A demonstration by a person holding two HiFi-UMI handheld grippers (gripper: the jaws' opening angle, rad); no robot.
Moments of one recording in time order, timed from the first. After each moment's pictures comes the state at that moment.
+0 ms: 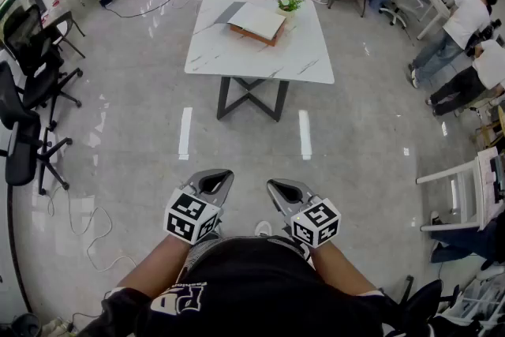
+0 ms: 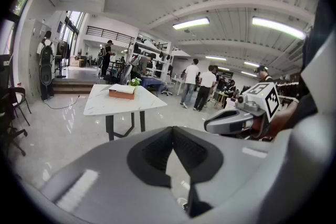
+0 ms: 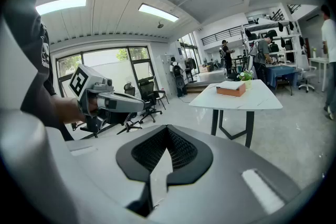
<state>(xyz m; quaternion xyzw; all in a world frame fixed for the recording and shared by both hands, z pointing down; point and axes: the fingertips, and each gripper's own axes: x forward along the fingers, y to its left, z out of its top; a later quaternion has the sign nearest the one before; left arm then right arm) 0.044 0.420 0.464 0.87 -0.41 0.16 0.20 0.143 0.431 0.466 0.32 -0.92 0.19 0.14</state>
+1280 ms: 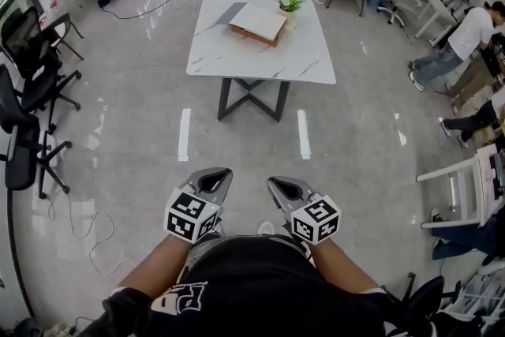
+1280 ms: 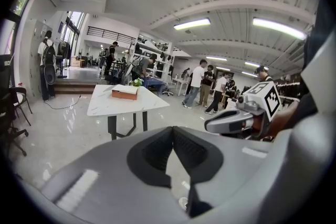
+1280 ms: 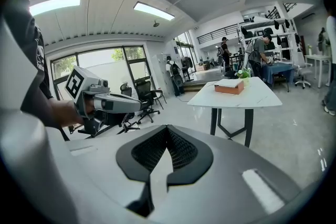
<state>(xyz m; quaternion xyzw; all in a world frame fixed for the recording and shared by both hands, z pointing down) 0.021 0.412 0.464 0.87 -0.41 0.16 0.20 0.125 0.421 0.468 0.33 -0.91 0.20 0.14</state>
